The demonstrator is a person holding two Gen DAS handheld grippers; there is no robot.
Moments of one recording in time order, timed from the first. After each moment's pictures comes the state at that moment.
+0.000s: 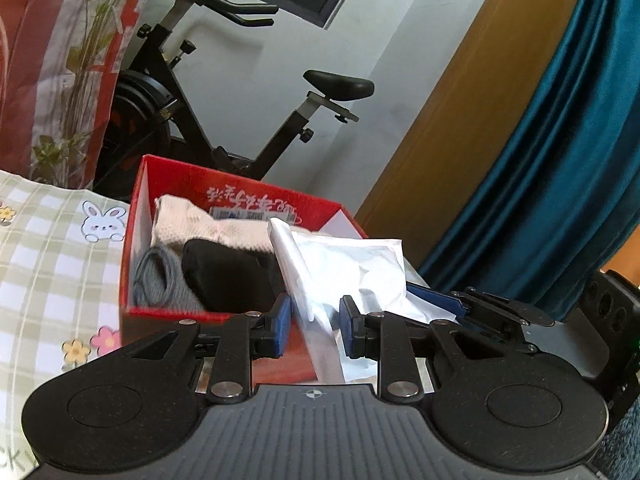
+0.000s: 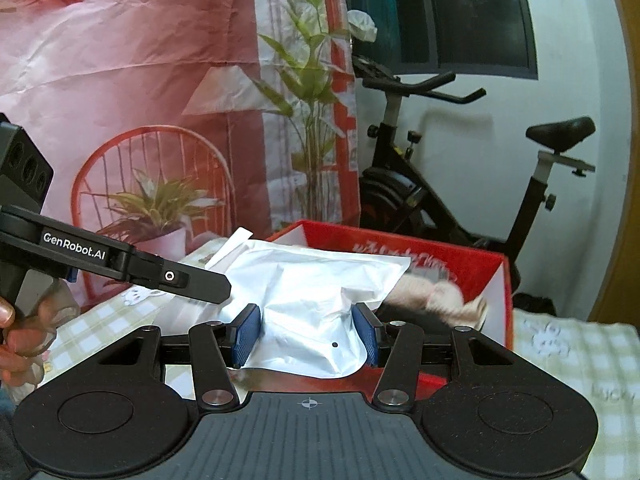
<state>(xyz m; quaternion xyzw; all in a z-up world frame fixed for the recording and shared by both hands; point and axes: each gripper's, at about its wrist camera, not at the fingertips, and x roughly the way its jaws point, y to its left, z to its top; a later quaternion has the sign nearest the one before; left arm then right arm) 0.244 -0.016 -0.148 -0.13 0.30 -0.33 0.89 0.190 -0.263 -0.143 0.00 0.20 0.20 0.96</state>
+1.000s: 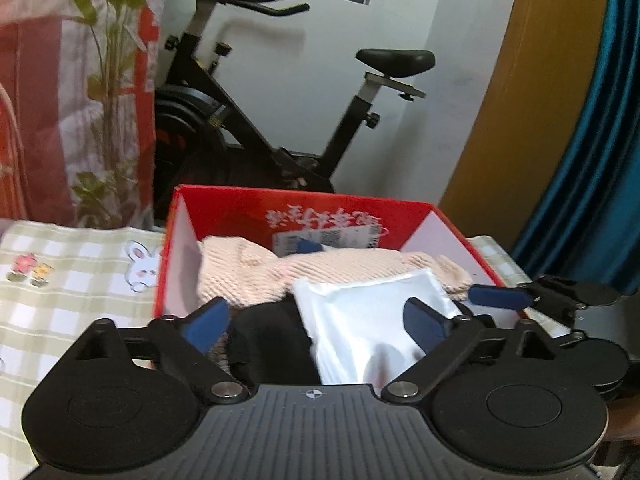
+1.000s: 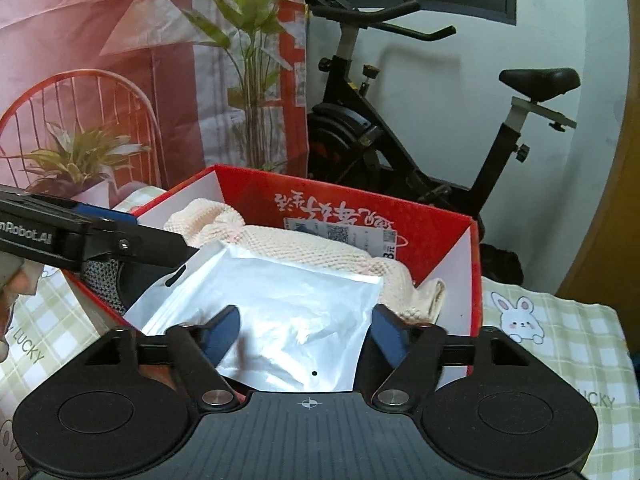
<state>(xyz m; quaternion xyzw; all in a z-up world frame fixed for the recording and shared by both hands) 0.301 -0.041 -0.145 -0.02 0.32 -0.23 0.92 0.286 -0.271 -0.177 -0.02 0.30 0.13 0.94</state>
